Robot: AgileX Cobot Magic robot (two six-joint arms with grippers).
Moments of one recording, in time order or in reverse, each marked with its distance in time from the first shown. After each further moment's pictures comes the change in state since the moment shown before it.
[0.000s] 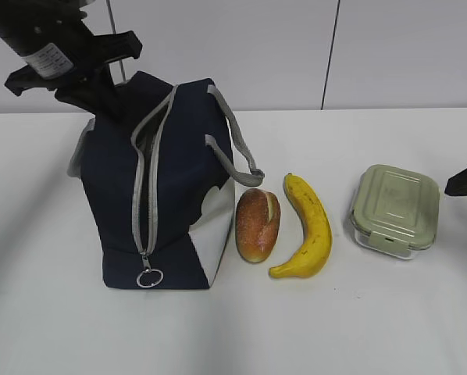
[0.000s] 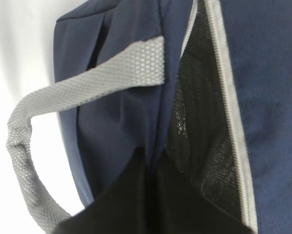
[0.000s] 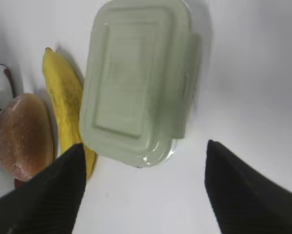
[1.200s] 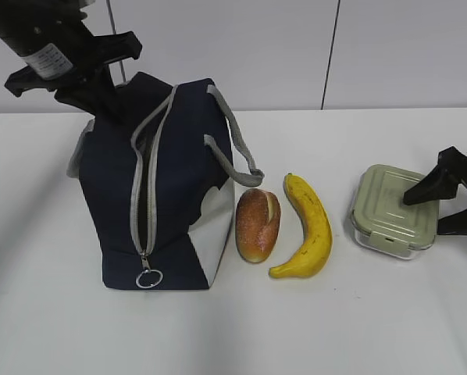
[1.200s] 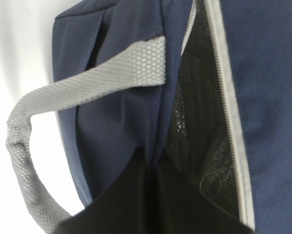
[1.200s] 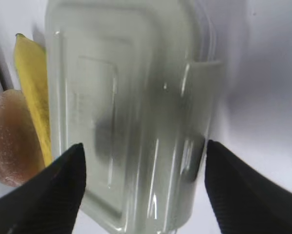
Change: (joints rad) left arm 0.000 0.000 0.000 -0.002 0.010 0.000; right arm -0.032 0.470 -0.282 0.075 0.206 -0.090
